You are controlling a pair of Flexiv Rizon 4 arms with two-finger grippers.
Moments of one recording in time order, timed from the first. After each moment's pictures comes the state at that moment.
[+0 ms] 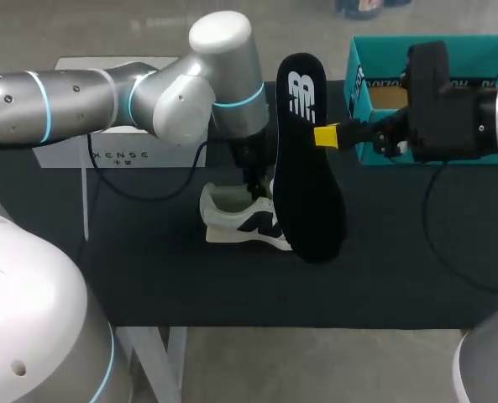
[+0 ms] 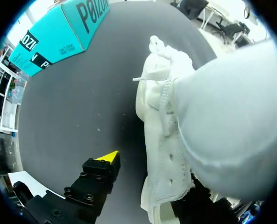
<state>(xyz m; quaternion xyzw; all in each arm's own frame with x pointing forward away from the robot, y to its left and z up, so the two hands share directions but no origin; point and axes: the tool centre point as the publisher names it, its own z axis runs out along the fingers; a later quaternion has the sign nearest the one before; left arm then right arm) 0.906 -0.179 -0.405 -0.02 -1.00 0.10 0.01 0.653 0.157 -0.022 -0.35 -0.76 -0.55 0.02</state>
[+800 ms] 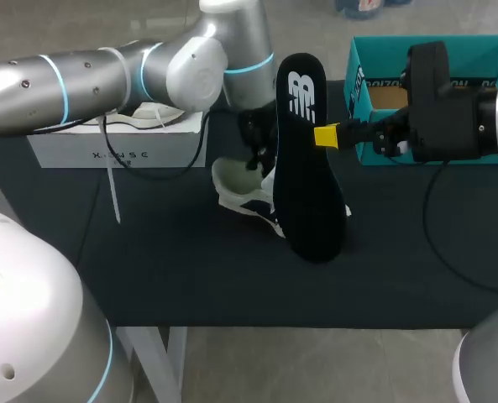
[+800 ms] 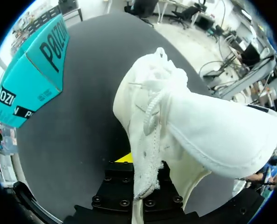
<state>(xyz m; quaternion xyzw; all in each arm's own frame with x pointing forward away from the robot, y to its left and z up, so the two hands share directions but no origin) 0.911 -0.208 -0.371 -0.21 -0.97 0.13 0.07 0.653 0.157 -0.022 -0.35 -0.76 -0.55 0.02</state>
